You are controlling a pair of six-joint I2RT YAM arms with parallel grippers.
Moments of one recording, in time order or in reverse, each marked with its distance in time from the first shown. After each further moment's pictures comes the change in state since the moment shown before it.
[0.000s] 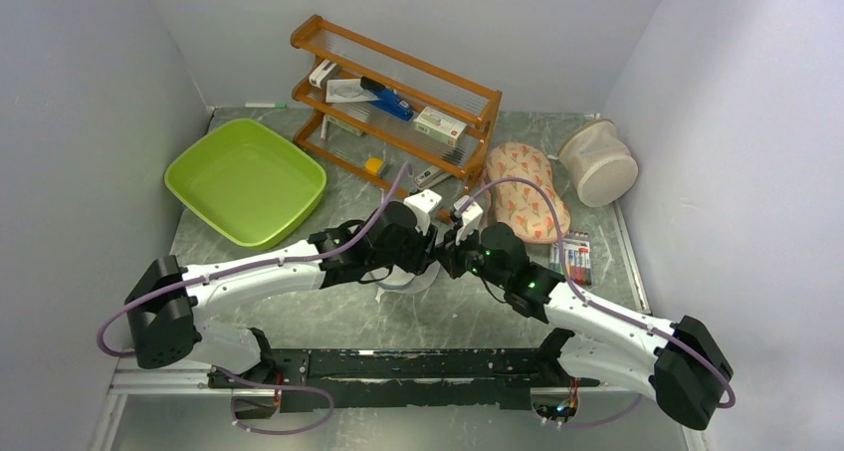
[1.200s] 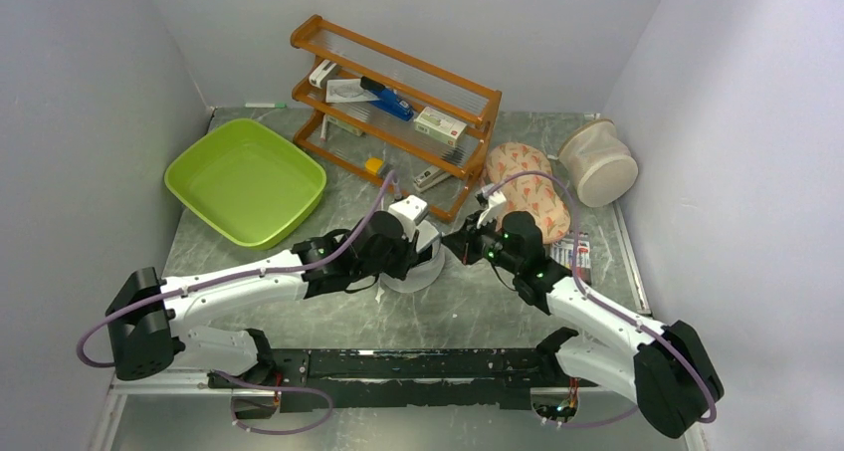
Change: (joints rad) left arm -0.002 -0.083 -0.072 -0.016 -0.093 0.009; right arm -0.249 0.045 -0.040 0.097 -0.192 0.169
